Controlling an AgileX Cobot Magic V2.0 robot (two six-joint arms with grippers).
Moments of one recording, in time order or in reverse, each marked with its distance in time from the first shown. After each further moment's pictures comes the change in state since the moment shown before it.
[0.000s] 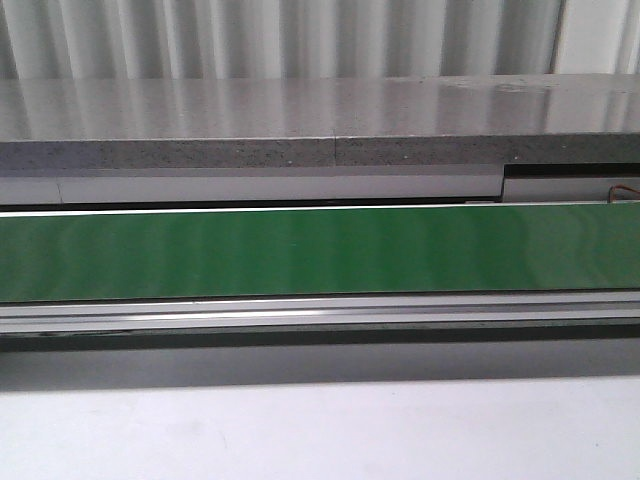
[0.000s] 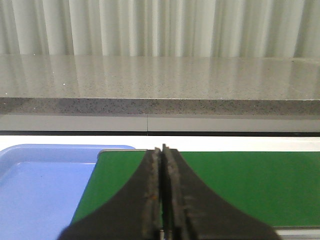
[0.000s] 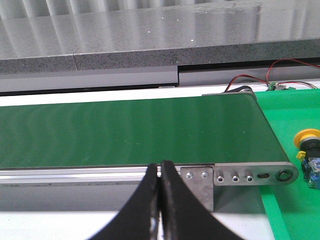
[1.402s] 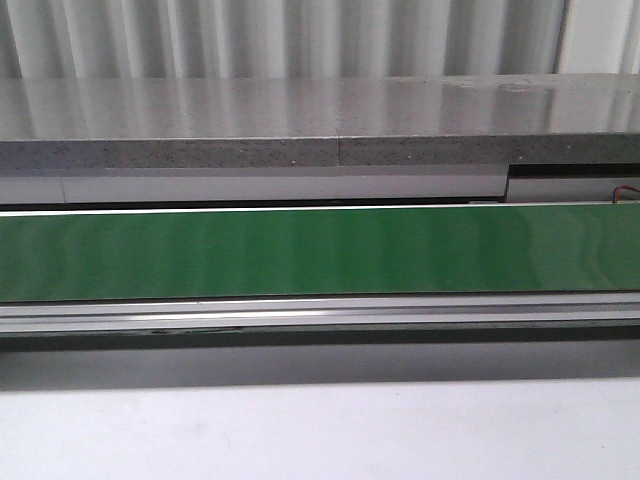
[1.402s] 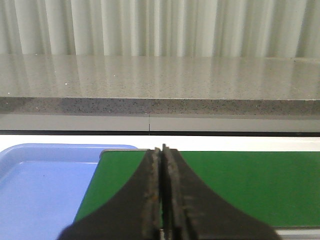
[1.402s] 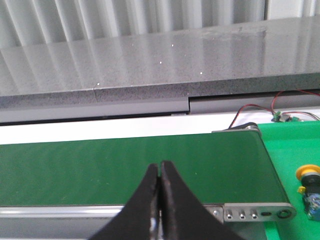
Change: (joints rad) left arm 0.000 0.000 0.000 0.000 0.000 0.000; right arm 0.000 0.032 -0.326 0.039 0.302 0.000
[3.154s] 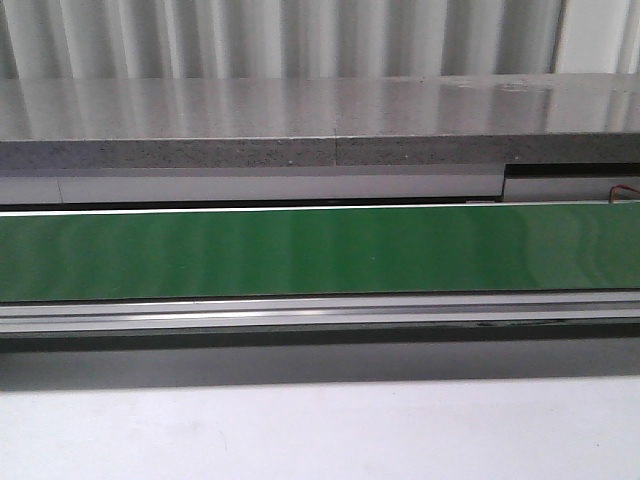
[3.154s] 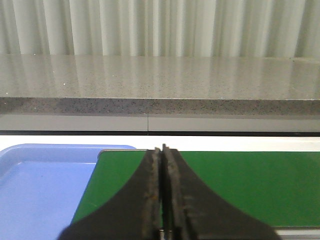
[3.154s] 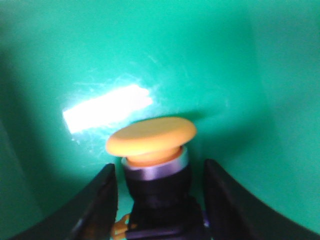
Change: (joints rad) left arm 0.000 0.000 0.000 0.000 0.000 0.000; right arm -0.593 1.905 -0.893 0.173 0.144 -0.389
